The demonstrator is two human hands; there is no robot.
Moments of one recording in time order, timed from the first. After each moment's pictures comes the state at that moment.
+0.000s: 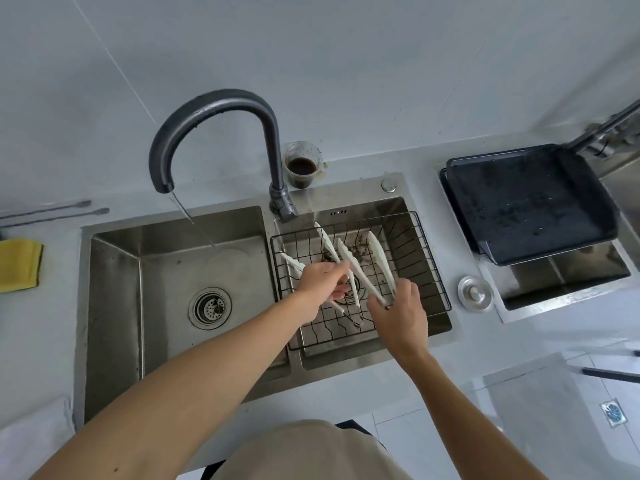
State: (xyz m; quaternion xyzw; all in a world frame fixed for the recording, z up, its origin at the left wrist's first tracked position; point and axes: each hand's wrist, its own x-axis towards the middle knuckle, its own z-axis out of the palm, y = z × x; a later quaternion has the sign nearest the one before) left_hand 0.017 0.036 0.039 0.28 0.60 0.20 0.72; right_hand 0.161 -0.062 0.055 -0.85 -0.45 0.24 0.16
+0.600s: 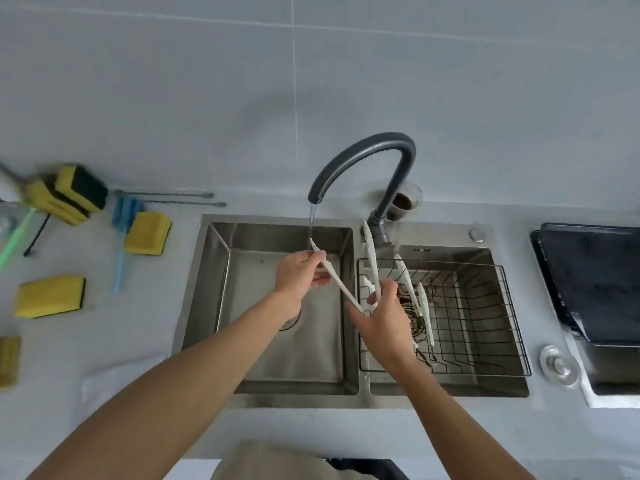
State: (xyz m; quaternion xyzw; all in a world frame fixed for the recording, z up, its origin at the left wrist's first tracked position) left_hand -0.176 0.058 0.078 0.20 0.63 0.42 0.62; right_hand 0.002 -0.013 0.073 -0.71 -0.59 0.32 0.20
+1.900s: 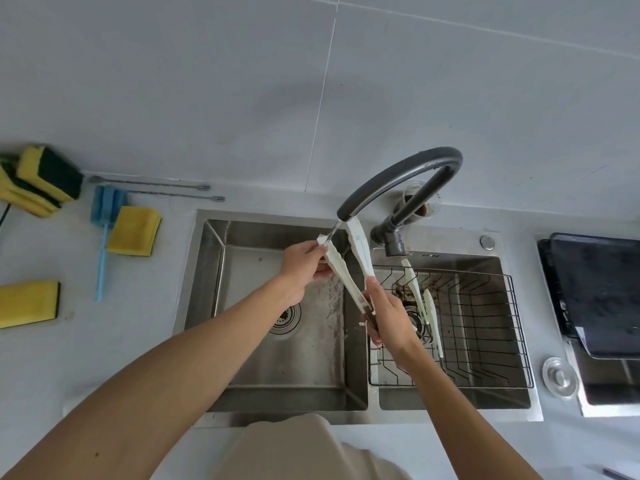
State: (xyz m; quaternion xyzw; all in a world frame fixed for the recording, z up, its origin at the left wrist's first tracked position) left_hand -0.208 0.115 0.047 0.19 0.61 0.35 0.68; right_hand -0.032 0.035 0.093 -0.68 -0.41 0.57 0.22
